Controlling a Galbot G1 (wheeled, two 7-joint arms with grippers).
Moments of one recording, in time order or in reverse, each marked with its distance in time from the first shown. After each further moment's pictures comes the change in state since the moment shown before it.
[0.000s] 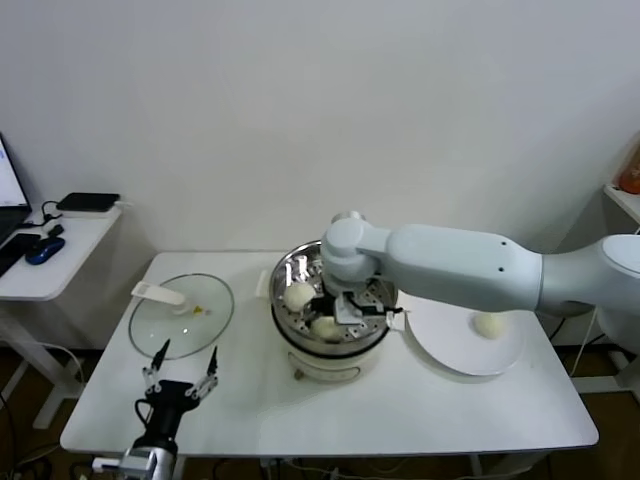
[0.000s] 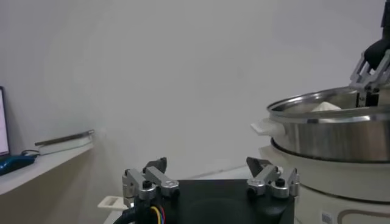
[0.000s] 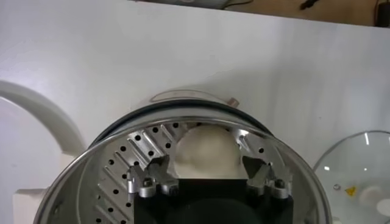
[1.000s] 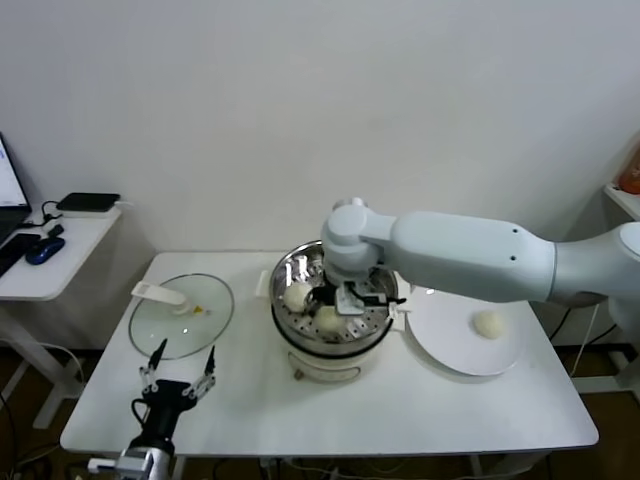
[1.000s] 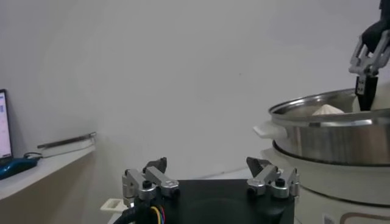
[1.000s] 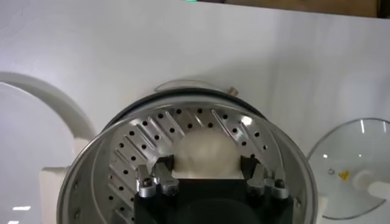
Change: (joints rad) left arm 0.008 0.007 -0.007 -0.013 -0.007 0.002 0.001; right arm 0.050 -0.015 -0.002 0.038 0.020 -0.030 -0.030
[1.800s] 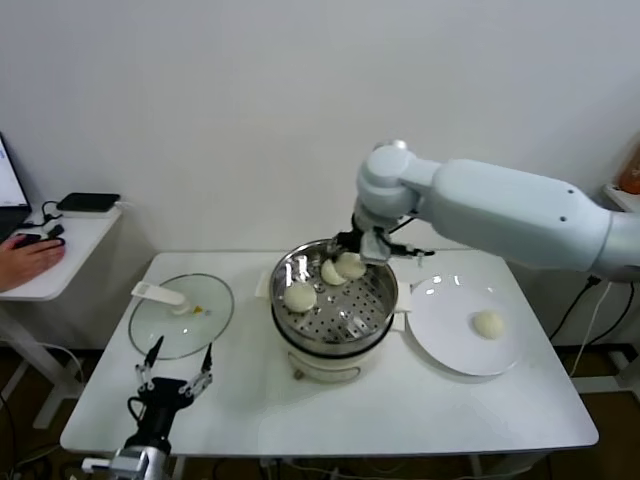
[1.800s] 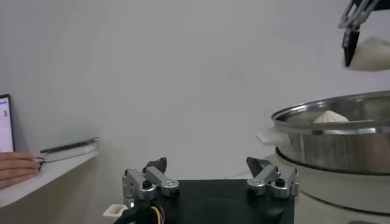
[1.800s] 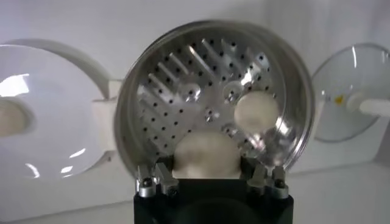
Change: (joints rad) left arm 0.006 0.008 -0.011 -0.018 -0.015 -0.002 0.001; right arm 0.109 -0.047 0.040 -0.050 0.029 0.005 -0.003
